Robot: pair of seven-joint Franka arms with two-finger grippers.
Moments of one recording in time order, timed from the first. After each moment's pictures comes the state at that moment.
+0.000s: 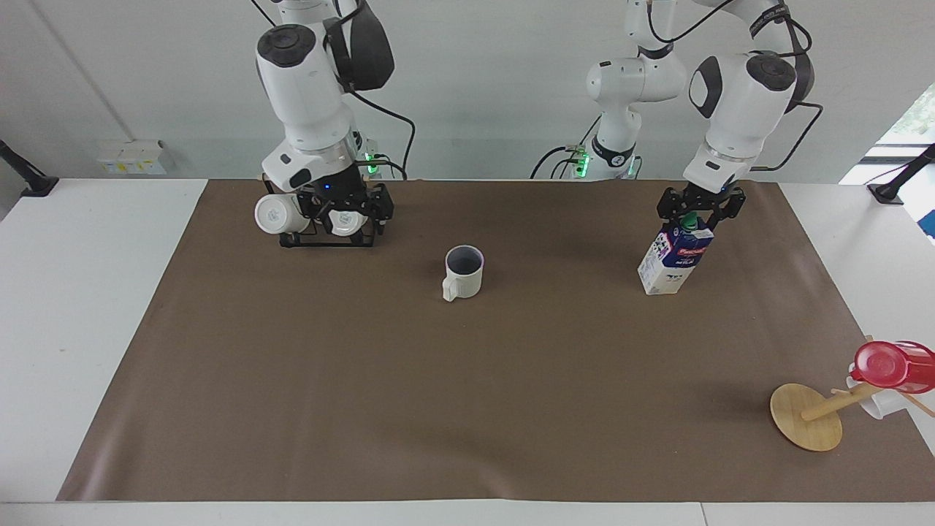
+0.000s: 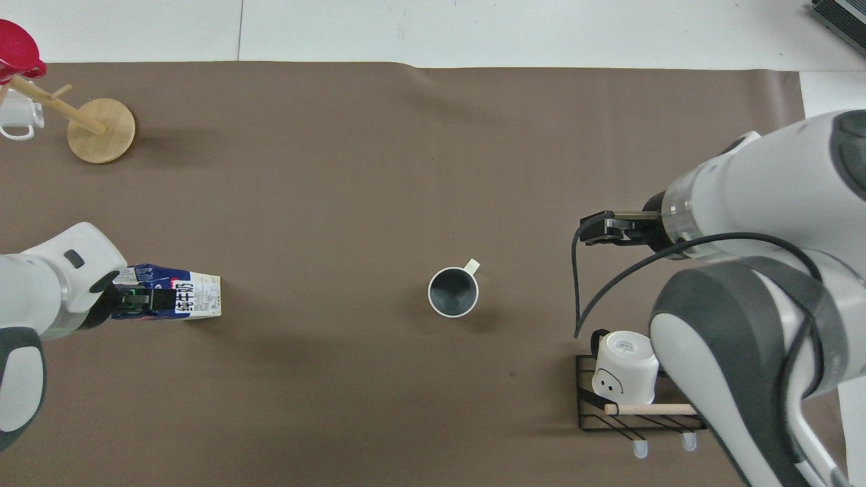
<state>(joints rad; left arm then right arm) -0.01 -0.29 -0.06 -2.29 0.01 2.07 0.01 0.32 -0.02 -0.11 -1.79 0.04 1.80 0.30</state>
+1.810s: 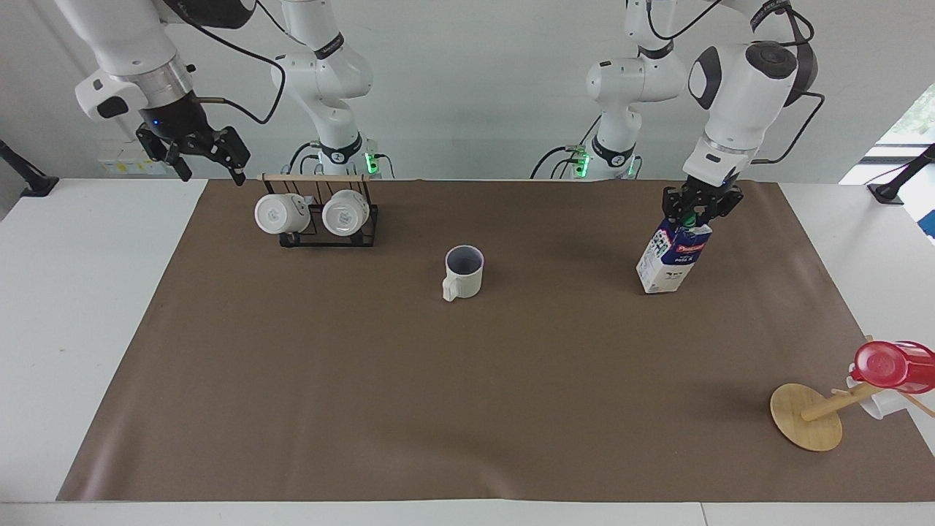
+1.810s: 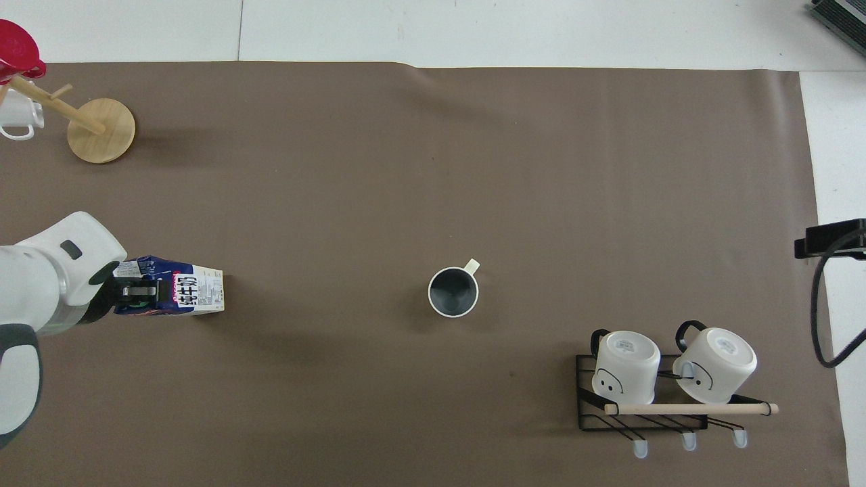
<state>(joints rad) -0.02 -0.29 -0.09 -2.23 0.01 2.02 -0.06 -0.03 -0.12 -0.07 -1.64 -0.01 1.55 0.01</state>
